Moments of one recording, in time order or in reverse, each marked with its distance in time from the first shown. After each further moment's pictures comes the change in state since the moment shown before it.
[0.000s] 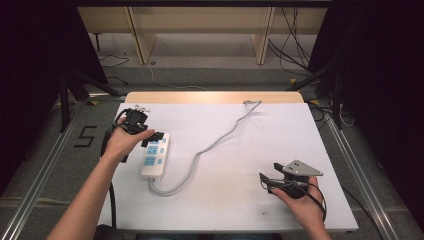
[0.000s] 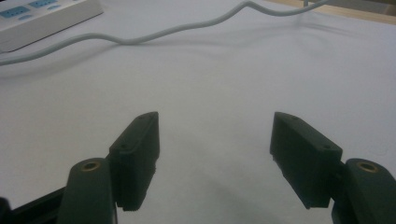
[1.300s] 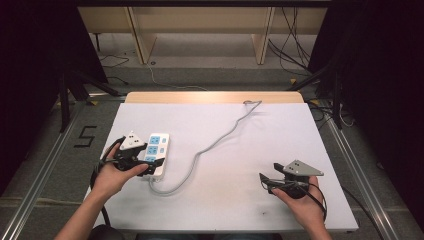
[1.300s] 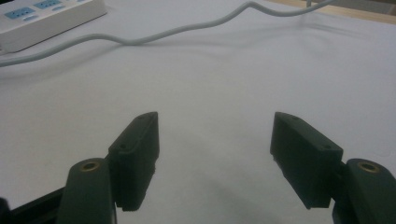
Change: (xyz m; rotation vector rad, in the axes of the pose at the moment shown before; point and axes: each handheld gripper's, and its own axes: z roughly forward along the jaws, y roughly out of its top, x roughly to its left) left arm -0.042 -0.082 -0.031 -0.219 -0.089 0.176; right arm 0.000 0.000 -0.001 -0.001 0.013 -0.001
